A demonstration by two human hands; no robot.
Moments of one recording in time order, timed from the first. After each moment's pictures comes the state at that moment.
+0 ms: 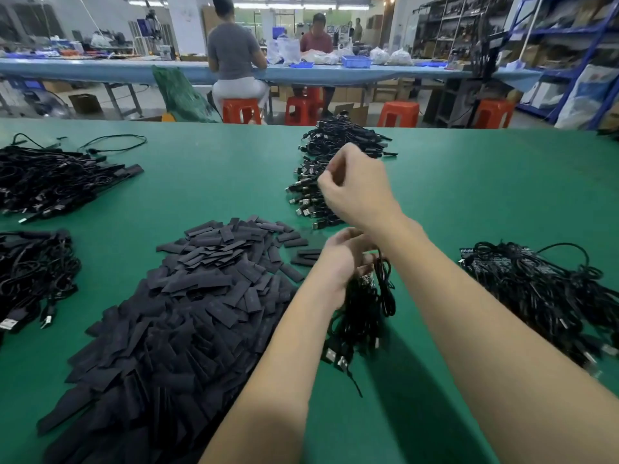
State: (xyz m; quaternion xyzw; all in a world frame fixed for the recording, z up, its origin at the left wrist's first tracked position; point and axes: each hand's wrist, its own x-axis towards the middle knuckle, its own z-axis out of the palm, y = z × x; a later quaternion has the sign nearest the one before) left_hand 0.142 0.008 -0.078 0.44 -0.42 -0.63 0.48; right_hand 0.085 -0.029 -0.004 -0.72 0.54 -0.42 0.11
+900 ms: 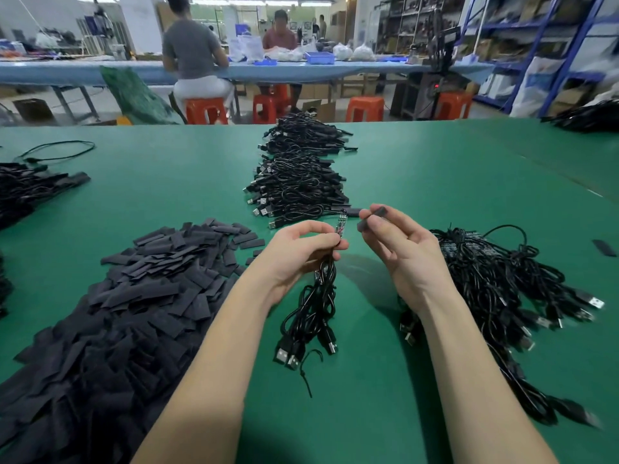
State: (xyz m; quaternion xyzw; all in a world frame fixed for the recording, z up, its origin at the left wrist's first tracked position) left_hand 0.153 0.010 -0.069 0.40 -0.50 -0.64 0.42; right_hand -0.025 0.041 -0.071 -0.36 0.34 -0.67 0.55
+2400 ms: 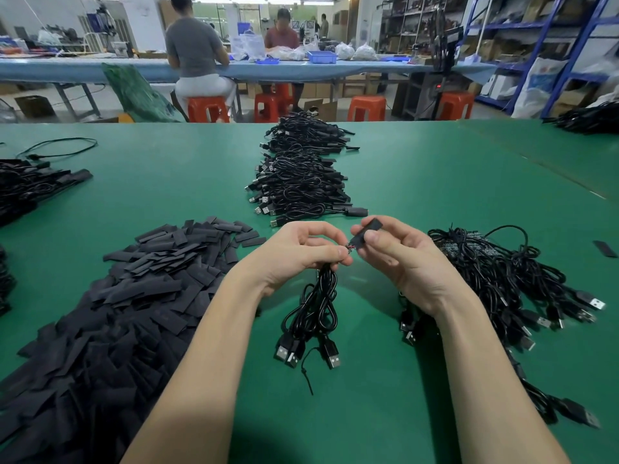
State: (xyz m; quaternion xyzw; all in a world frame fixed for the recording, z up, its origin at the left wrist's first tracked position) left_hand 0.168 0.019 -0.056 0.36 -0.66 -0.58 0.32; right_hand -0.035 0.049 -0.069 -0.42 0.32 -0.57 0.63
